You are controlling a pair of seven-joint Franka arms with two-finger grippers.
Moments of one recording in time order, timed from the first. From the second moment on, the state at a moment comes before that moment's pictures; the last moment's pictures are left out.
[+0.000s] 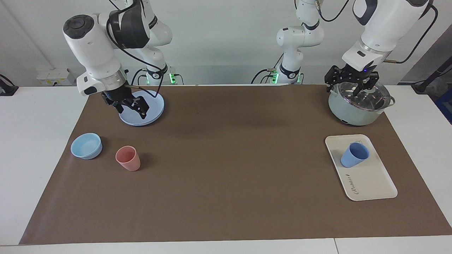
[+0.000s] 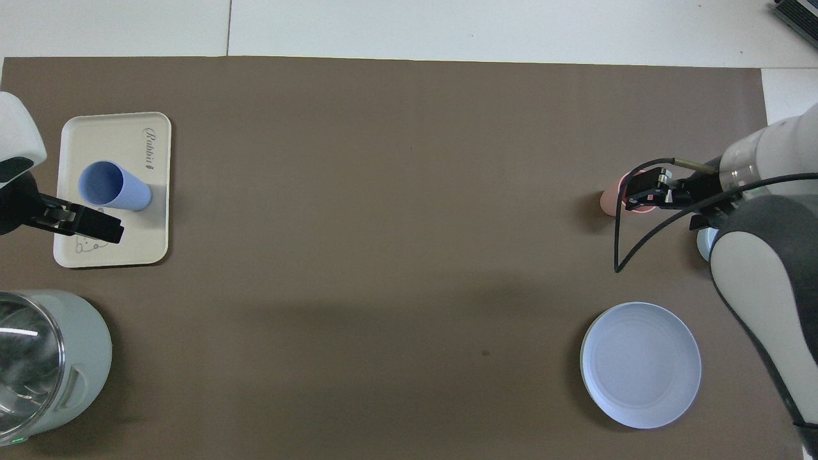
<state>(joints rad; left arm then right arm) 0.02 -0.04 -0.11 -1.62 -0.01 1.52 0.19 0.14 0.01 -0.05 -1.71 0.01 1.70 0.38</state>
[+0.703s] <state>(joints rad) 0.04 -0.04 -0.12 -1.62 -0.01 1.52 0.09 0.17 0.01 -0.06 -1.61 -0.01 1.61 0.27</state>
